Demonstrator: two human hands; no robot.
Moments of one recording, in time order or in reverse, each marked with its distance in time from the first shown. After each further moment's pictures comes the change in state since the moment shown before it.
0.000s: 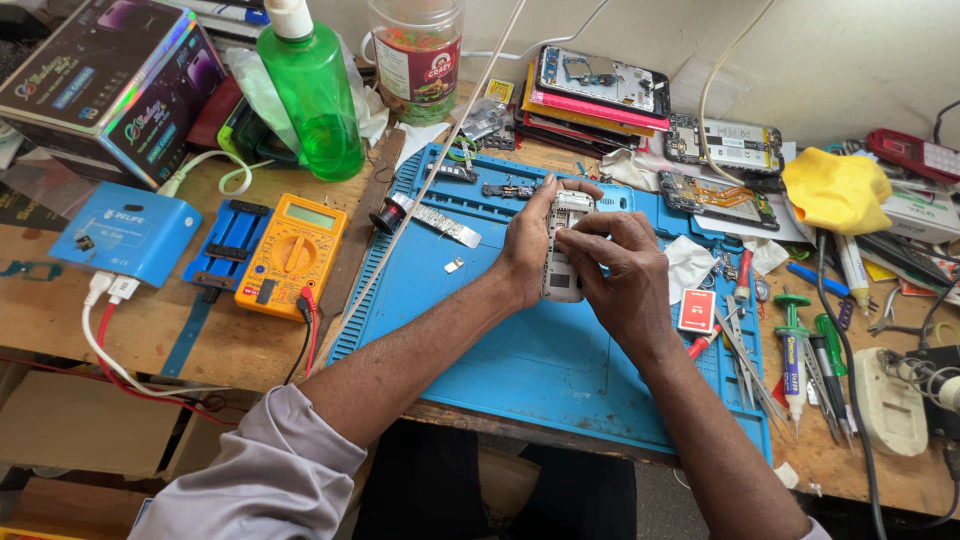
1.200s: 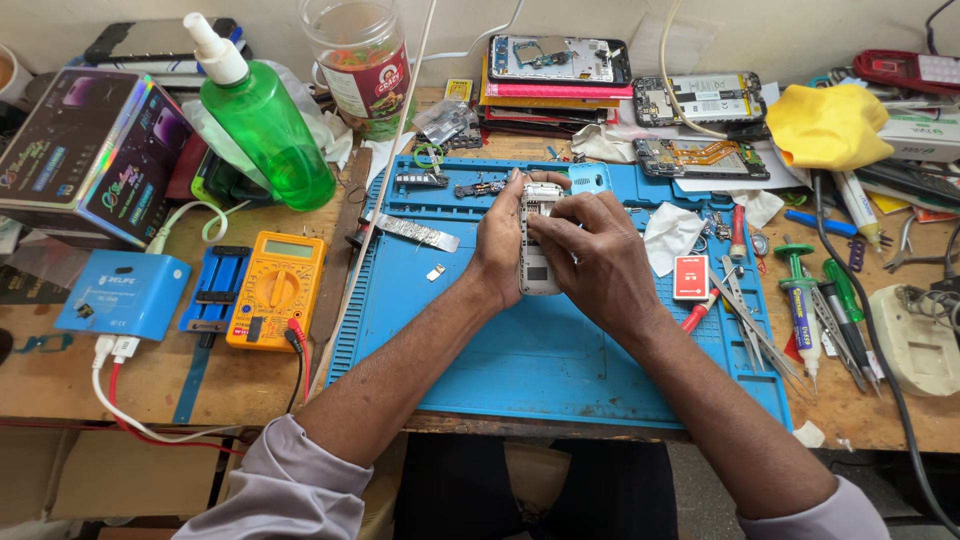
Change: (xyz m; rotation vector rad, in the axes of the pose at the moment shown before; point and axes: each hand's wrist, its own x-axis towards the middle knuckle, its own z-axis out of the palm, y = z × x) left_hand -0.001 -0.002 0.002 0.006 -0.023 -0.040; right_hand -0.003 0.008 -0.005 -0.100 -0.029 0.009
